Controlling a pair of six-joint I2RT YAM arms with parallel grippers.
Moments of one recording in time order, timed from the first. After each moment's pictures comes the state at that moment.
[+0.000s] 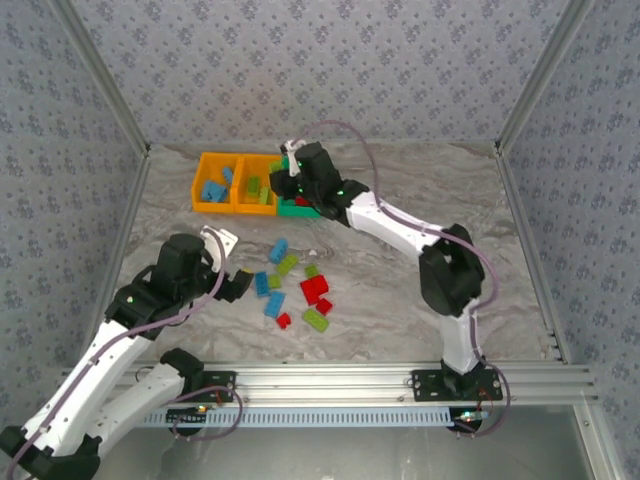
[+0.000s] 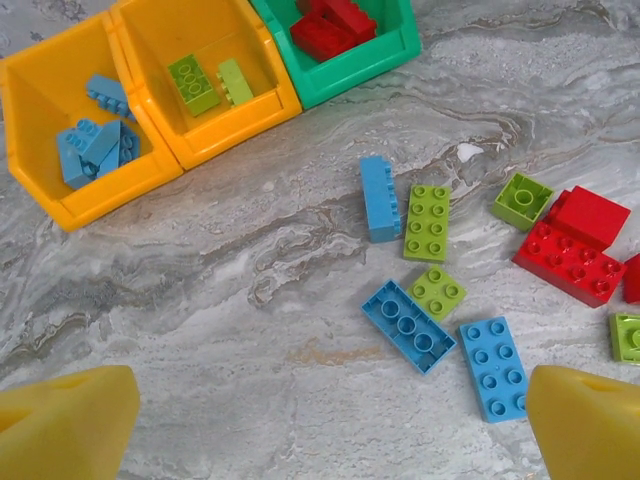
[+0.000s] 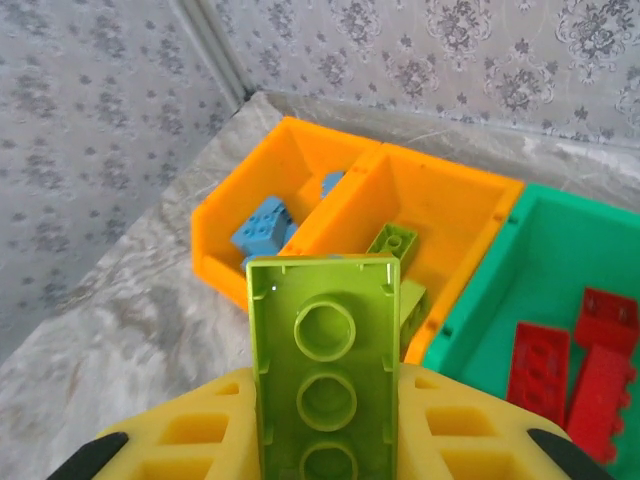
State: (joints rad) left arm -0.54 0.70 0.84 -0.83 -0.12 0.11; right arm 0.74 2.03 1.73 -0.14 -0.02 0.30
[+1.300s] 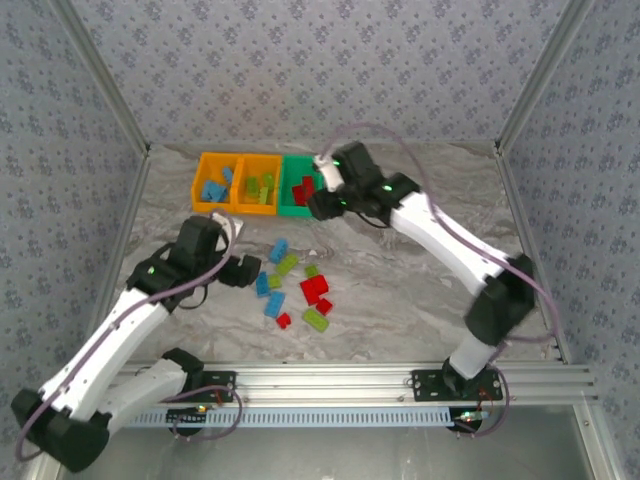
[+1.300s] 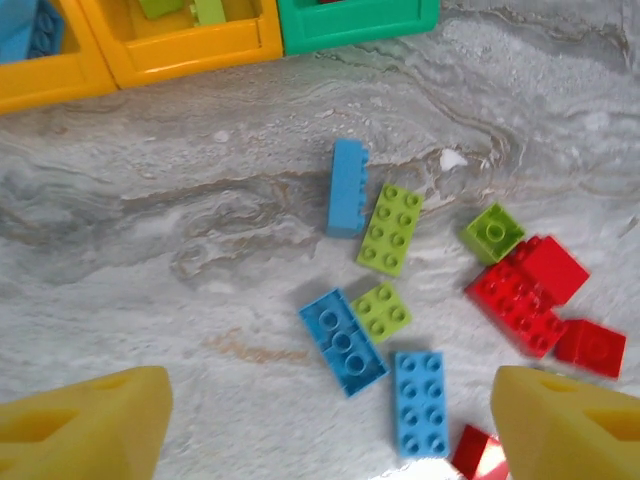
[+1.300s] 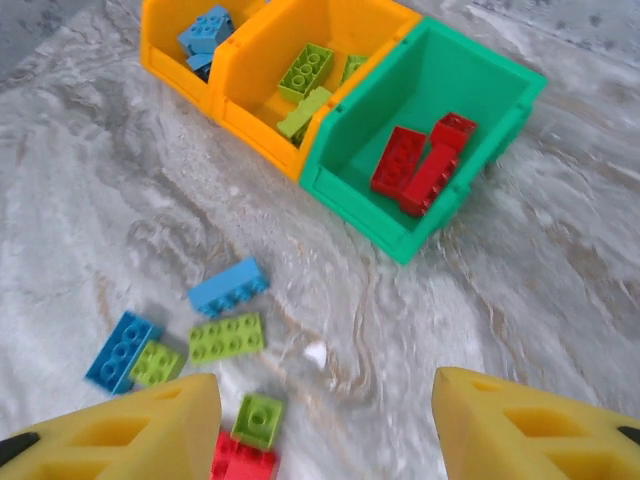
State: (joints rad) left arm -0.52 1.00 0.95 -0.81 -0.04 -0.20; right arm 0.67 1.48 1.45 -0.66 -0.08 0.07
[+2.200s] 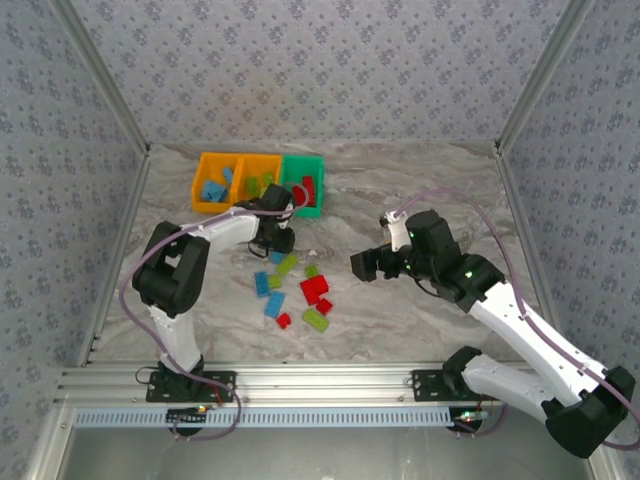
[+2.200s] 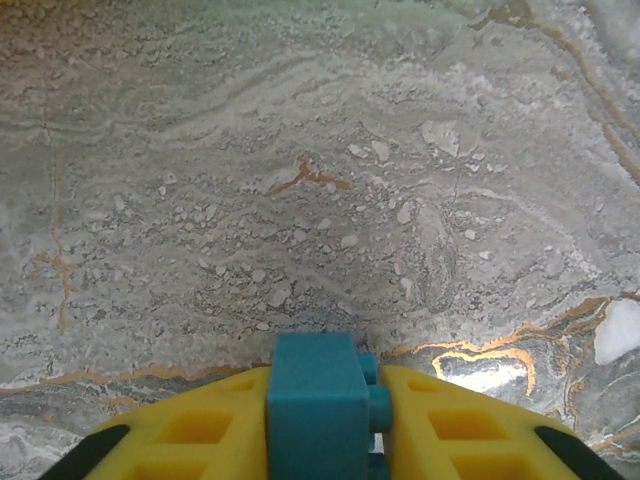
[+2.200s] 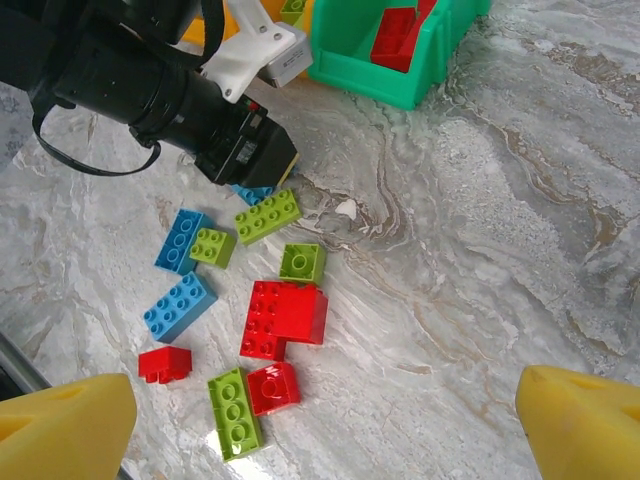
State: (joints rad) left arm -0.52 1.89 1.24 -0.55 -0.01 -0.24; right arm 0.62 0.95 0.91 -0.60 -0.15 0.27
